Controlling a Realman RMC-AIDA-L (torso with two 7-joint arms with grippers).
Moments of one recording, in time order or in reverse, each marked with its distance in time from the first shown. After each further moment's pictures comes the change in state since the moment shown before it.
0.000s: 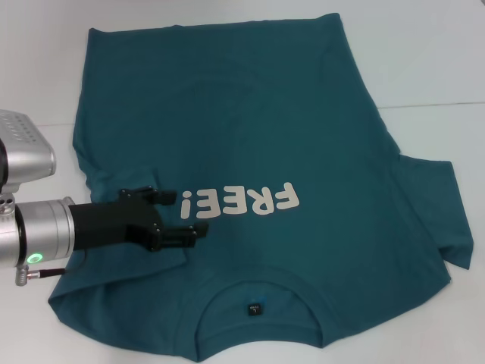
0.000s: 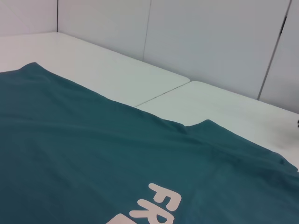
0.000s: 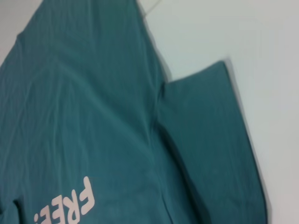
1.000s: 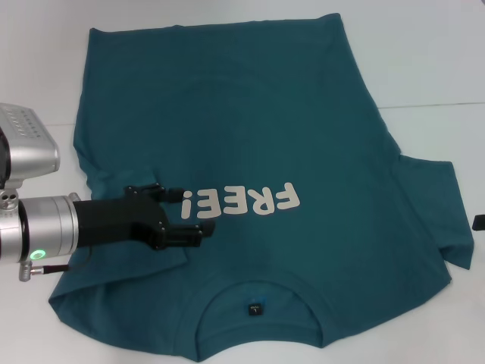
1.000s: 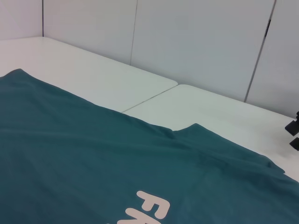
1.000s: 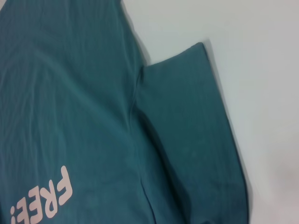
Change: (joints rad) left arm -0.013 0.005 0.008 0.001 -0.008 0.026 0.005; right arm 0.000 0.033 -0.003 -0.031 -0.073 0.005 0.025
